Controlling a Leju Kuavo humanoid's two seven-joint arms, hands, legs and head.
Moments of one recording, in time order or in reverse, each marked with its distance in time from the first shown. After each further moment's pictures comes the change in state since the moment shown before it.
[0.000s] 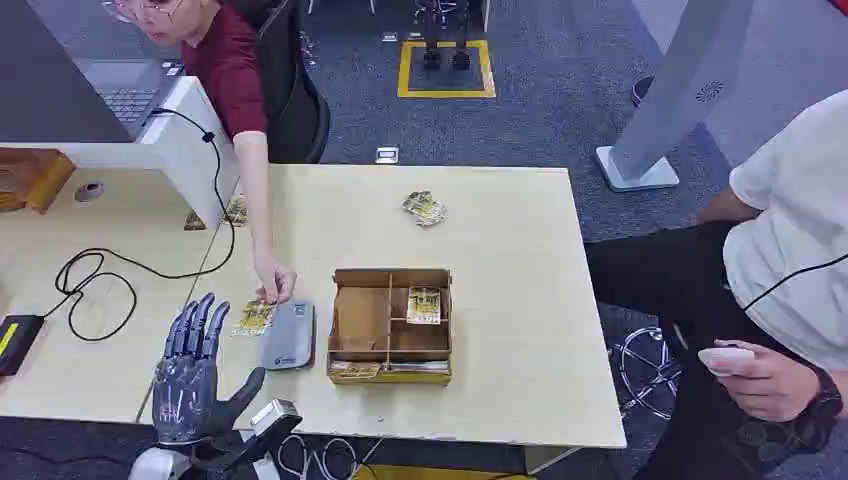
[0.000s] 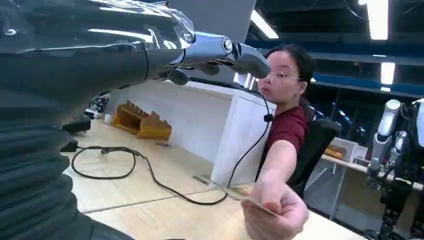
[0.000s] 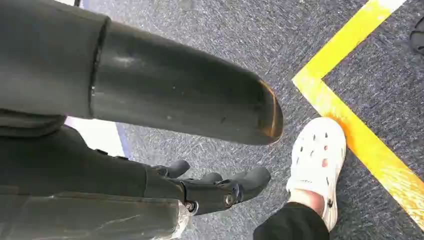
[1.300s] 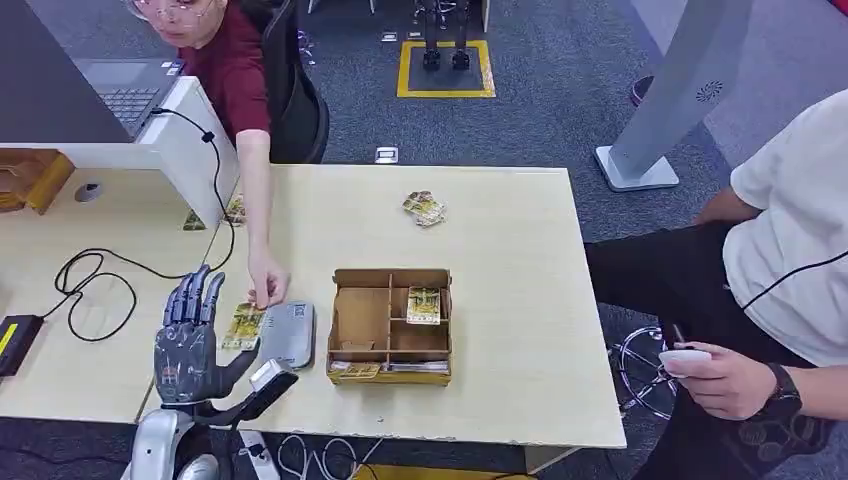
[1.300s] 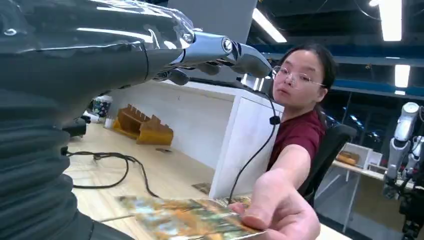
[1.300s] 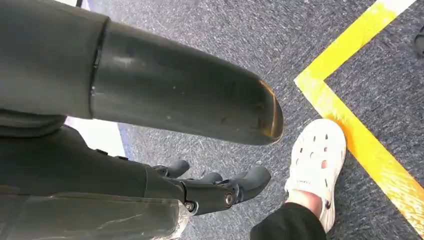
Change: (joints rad) left arm -0.149 -0.015 0.025 0.156 0.034 -0.018 -0.019; right arm -0.005 -0.009 0.028 0.000 0.002 0.024 0.000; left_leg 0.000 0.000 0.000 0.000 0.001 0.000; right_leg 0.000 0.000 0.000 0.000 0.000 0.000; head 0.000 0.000
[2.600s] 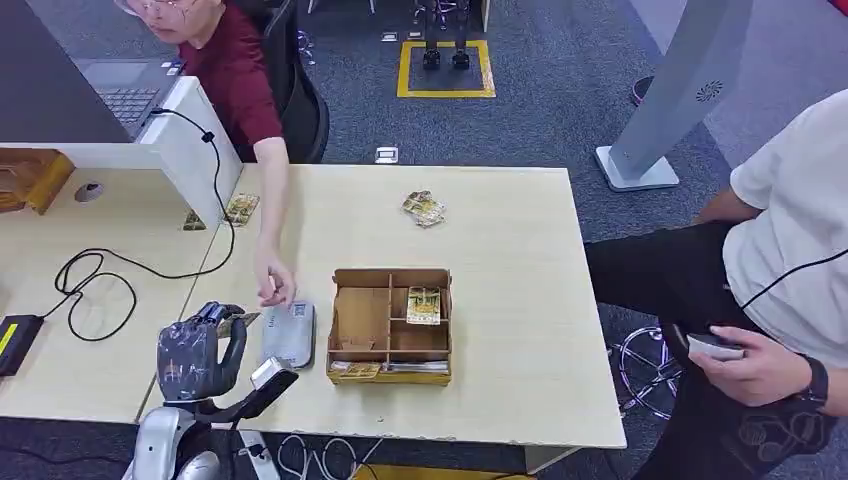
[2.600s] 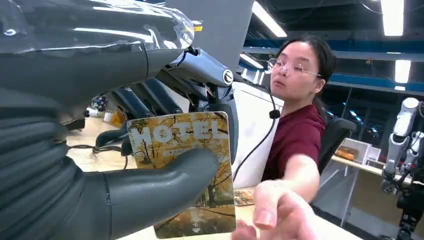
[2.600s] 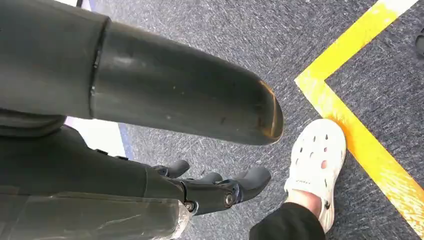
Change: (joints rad) left arm -0.012 -0.004 0.000 0.024 0.032 0.006 -0.026; right arm -0.001 -0.002 0.007 0.000 0.000 0.004 0.000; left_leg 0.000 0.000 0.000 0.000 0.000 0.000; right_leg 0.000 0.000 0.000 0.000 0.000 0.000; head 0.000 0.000
